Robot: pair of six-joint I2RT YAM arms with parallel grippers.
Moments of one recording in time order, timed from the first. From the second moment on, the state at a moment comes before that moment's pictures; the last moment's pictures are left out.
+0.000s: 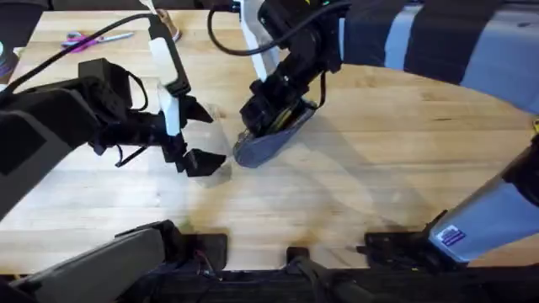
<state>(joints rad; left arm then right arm) 0.26 1.32 0.70 -0.82 0.77 1.35 0.66 1.88 1.44 -0.80 -0.53 0.00</state>
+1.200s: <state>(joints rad) 0.41 1.32 0.70 -0.82 0.75 1.52 0.68 1.66 1.52 -0.93 -0.52 -0.26</state>
